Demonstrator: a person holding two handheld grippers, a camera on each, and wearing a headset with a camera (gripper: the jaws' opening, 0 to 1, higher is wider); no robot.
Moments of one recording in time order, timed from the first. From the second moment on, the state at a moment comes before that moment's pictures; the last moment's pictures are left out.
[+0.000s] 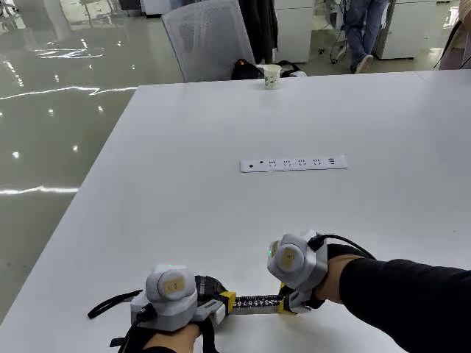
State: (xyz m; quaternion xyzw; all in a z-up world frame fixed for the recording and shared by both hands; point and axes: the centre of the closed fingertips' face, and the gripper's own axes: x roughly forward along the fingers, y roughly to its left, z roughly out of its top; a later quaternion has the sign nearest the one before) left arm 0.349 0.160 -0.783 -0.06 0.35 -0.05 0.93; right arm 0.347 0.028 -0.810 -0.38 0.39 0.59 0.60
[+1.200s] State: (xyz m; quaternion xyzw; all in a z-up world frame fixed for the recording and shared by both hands) left arm 0.351 0.161 -0.783 -0.06 0.35 -0.05 0.93; right arm 0.345 0.059 -0.810 -0.35 0.37 0.60 0.62
